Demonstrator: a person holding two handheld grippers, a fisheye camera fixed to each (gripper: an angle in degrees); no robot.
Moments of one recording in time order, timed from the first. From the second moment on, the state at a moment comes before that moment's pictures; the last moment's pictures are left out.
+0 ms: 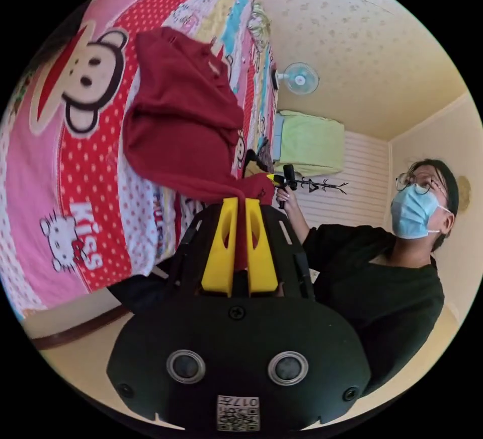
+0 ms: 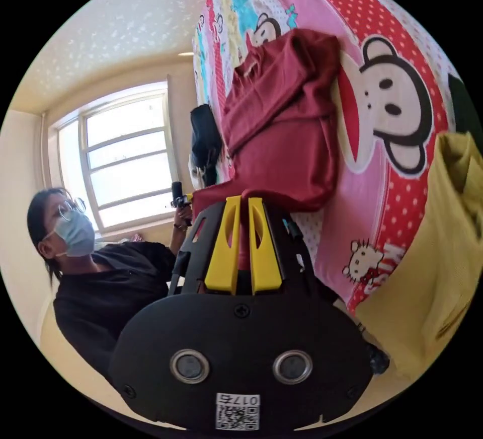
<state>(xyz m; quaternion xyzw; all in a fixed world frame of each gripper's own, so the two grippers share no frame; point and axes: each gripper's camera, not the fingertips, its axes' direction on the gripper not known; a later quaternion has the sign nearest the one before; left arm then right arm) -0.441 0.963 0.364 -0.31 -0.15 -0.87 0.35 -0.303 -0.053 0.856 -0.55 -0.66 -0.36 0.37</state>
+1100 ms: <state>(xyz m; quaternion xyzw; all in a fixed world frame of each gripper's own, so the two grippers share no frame) -0.477 1.050 0.331 -0.44 -0.29 -0.76 0.38 -0.390 -0.030 0.888 -0.47 -0.66 -0.38 0.45</state>
